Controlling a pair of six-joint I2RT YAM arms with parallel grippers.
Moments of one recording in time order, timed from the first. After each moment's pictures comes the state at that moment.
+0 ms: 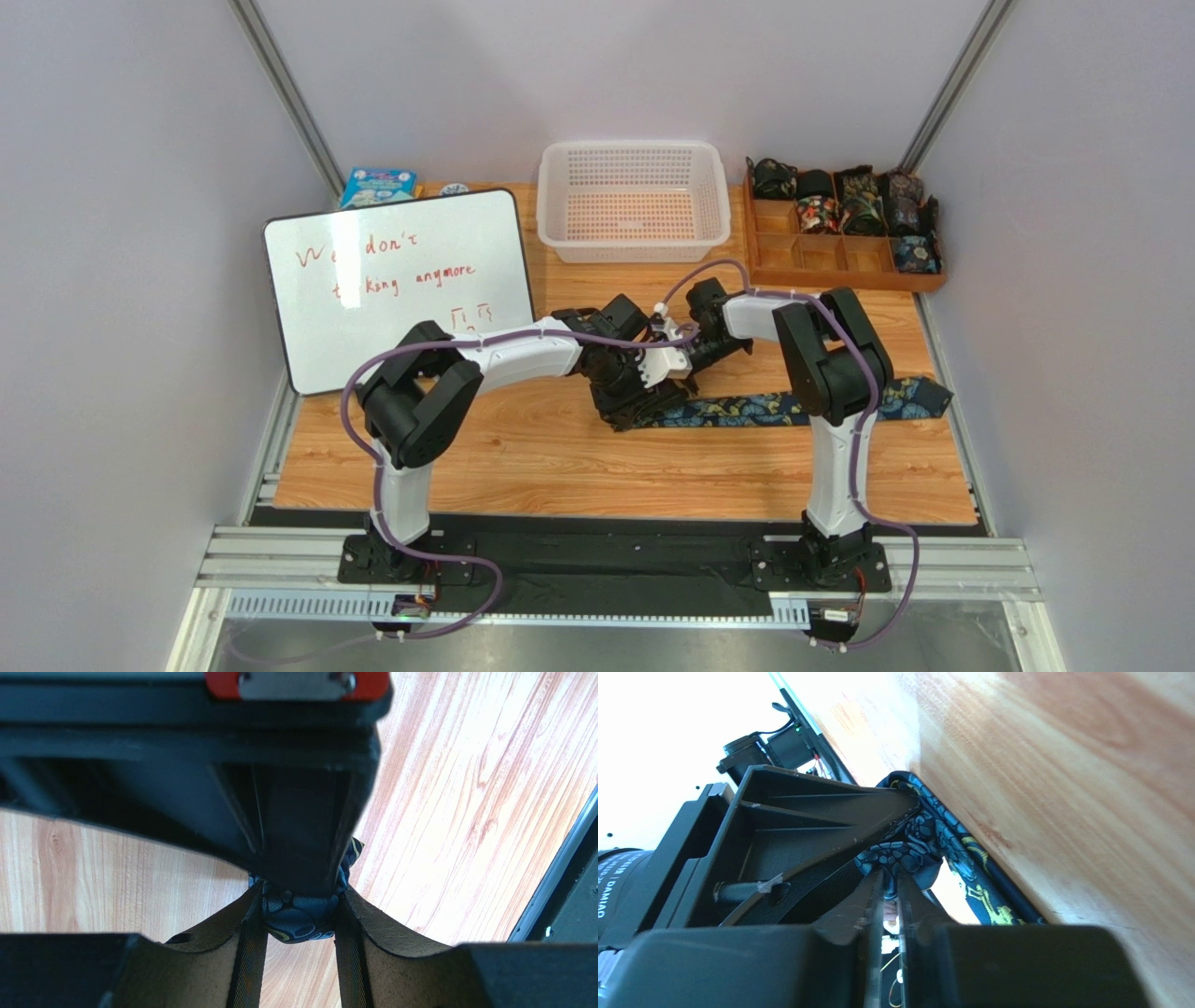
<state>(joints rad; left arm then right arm) -0.84 1.93 1.29 -0.56 0.38 0.38 0.37 2.07 1.19 -0.63 -1.08 0.31</state>
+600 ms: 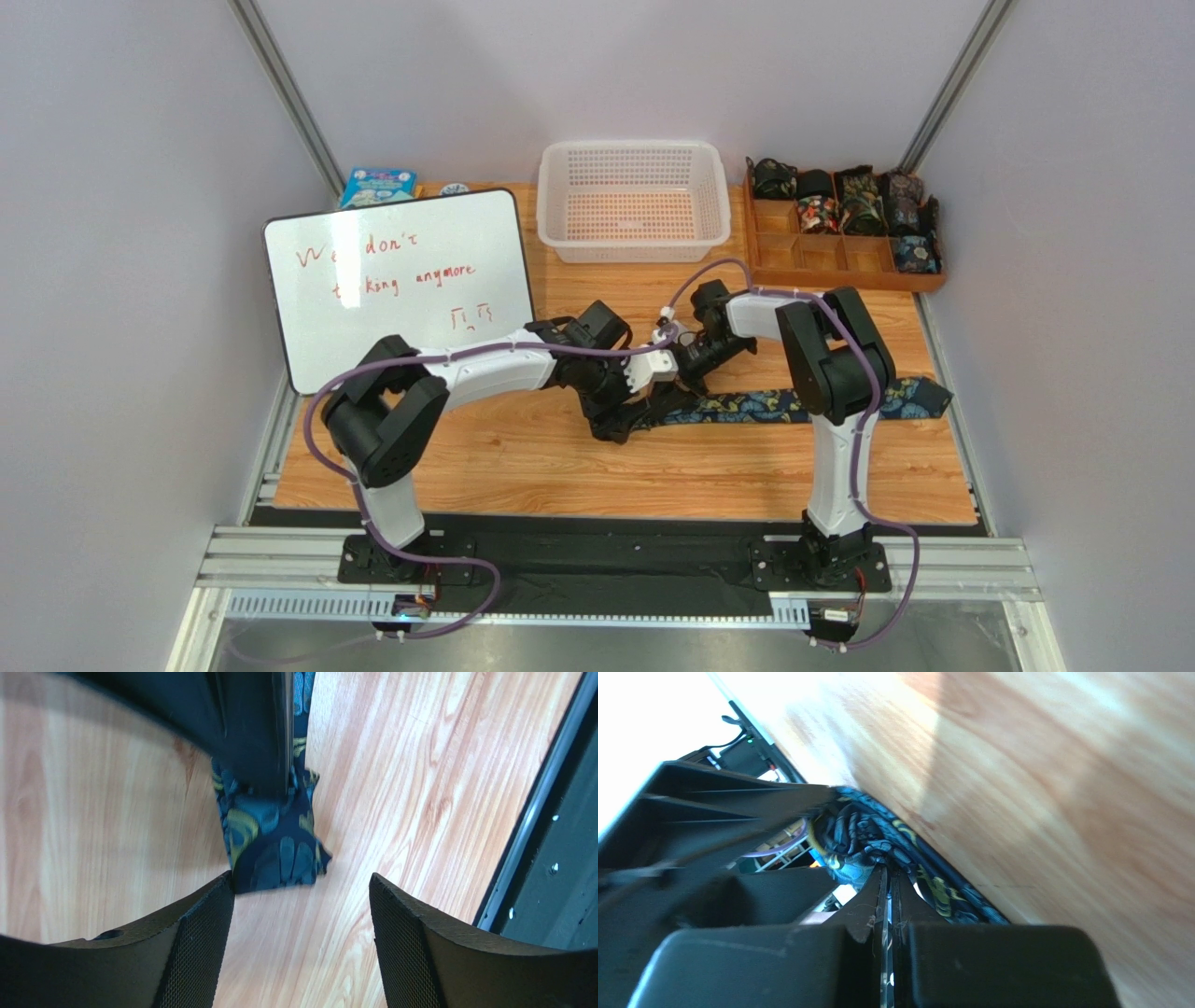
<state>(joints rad) -0.83 1.82 1.16 -0.48 0.44 0.35 0.35 2.07 1.19 -0.68 -0.95 0.26</state>
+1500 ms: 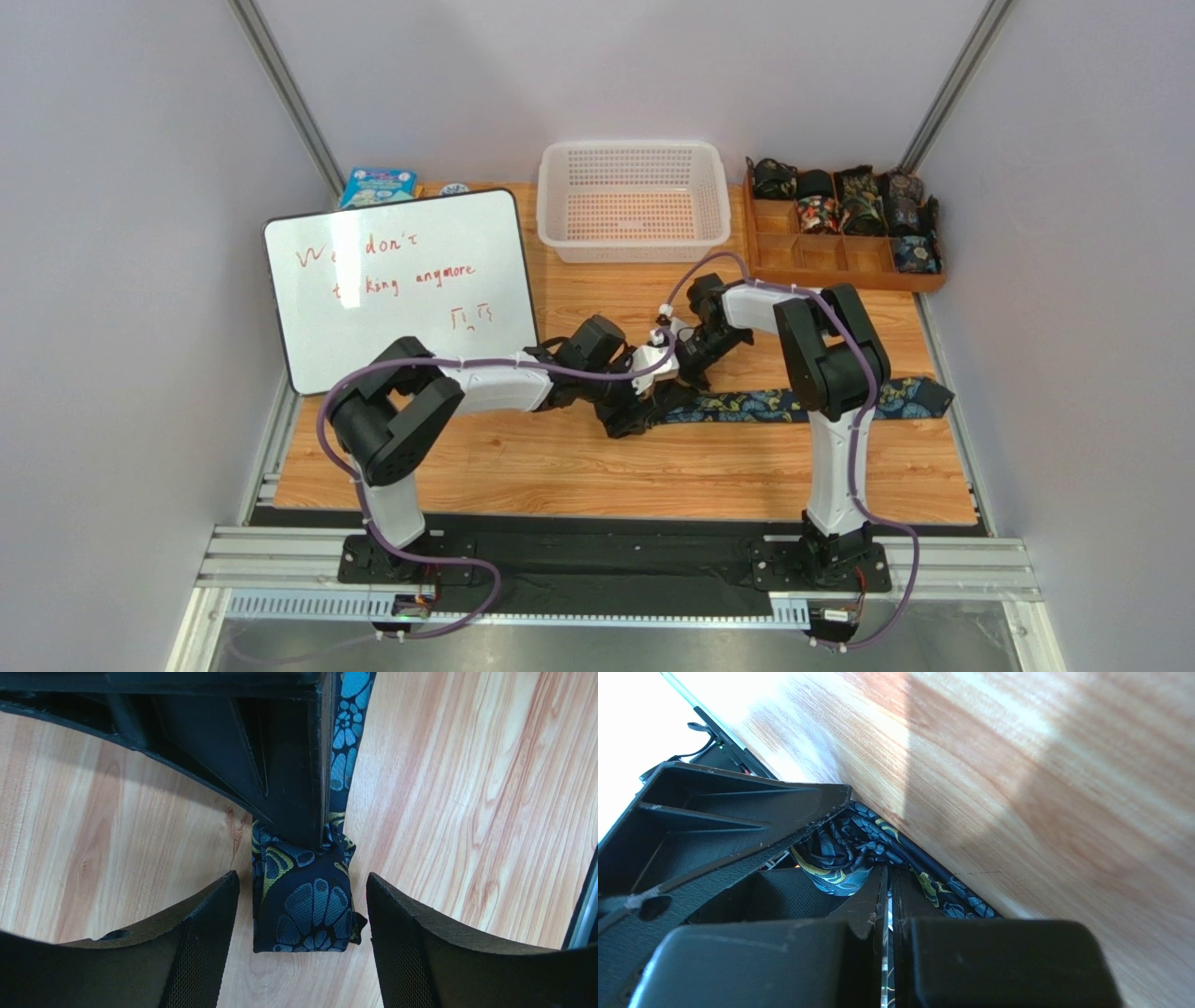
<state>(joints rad) -0.84 1.81 0.99 -0.05 0.41 0.29 0.35 2.11 1.28 -0.80 -0.83 0.22</state>
